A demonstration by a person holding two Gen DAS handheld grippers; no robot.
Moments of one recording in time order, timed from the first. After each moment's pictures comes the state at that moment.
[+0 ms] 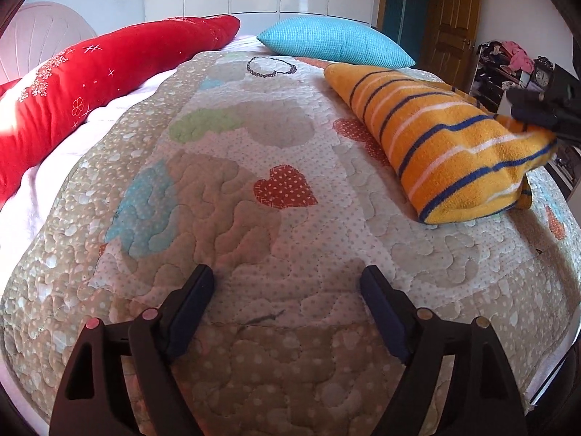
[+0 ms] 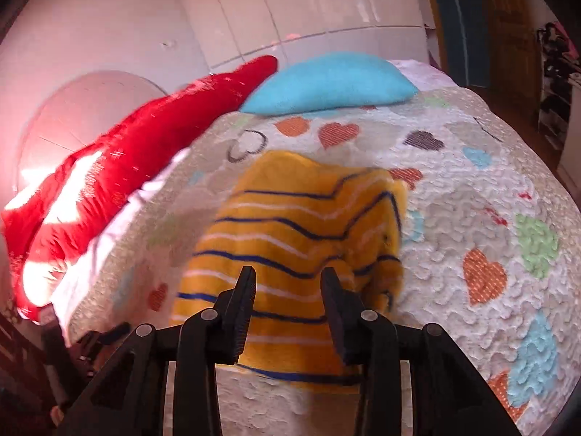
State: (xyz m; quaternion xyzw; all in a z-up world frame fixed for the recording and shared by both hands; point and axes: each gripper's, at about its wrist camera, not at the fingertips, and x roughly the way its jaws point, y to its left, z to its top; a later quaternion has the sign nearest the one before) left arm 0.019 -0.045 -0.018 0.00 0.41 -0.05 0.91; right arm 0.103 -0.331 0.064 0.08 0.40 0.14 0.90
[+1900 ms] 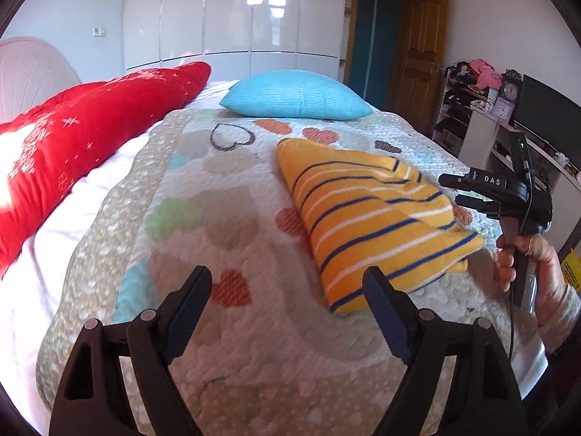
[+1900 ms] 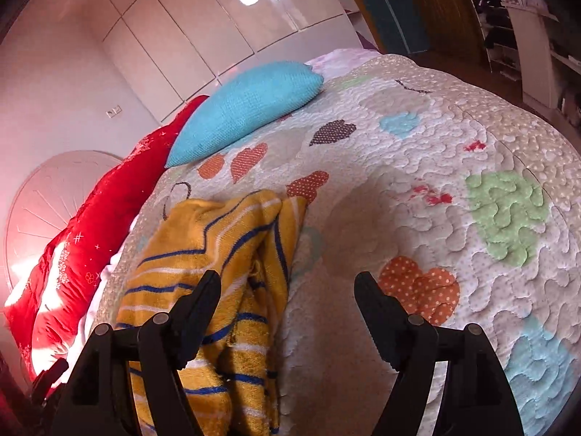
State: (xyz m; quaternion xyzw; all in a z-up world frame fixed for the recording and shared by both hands) left arm 0.029 -0.093 0.072 0.01 0.34 -0.11 0.93; right arm 0.145 -0.434 0.027 0.23 0.36 0.10 0.90
